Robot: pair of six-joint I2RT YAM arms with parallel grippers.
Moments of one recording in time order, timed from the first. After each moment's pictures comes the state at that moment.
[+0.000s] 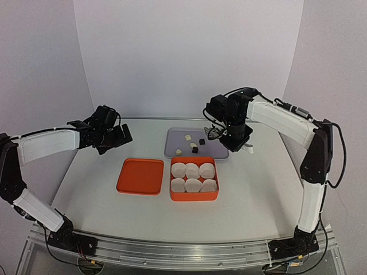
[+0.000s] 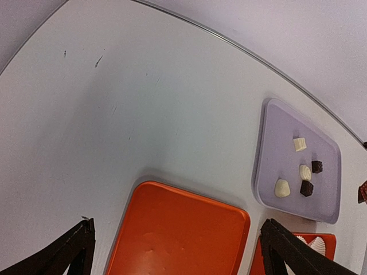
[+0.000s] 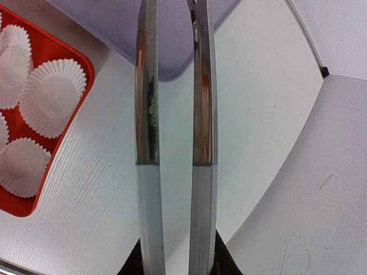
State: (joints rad) left arm -0.52 1.45 1.05 -0.38 -0.31 -0.78; right arm 0.74 1.98 1.94 -1.41 0.45 0.01
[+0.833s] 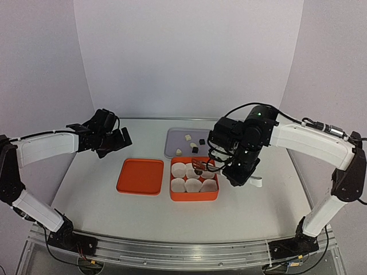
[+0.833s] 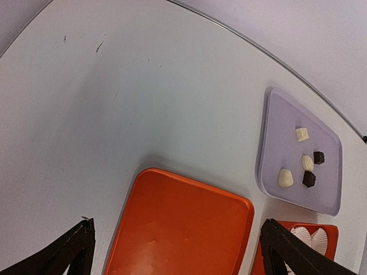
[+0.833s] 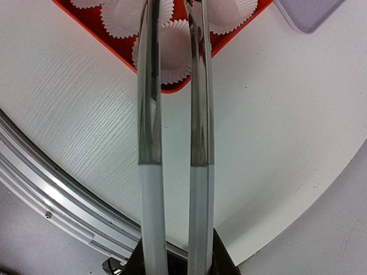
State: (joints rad) left arm -0.52 1.43 1.01 -0.37 -0.28 -0.80; right arm 1.00 1.65 1.58 -1.43 0.17 0.17
